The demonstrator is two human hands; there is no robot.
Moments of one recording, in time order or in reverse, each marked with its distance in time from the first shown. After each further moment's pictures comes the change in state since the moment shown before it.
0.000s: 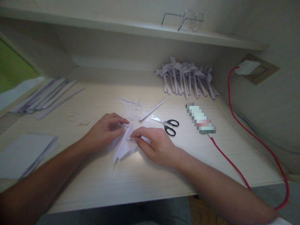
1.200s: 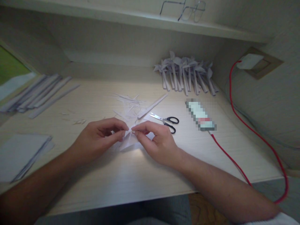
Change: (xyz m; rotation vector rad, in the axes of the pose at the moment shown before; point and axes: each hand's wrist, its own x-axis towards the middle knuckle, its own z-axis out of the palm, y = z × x) left_hand -0.020 0.043 -0.008 -0.418 -0.050 -0.009; right_hand -0.001 -0.005 0.006 0.082 0.249 0.137
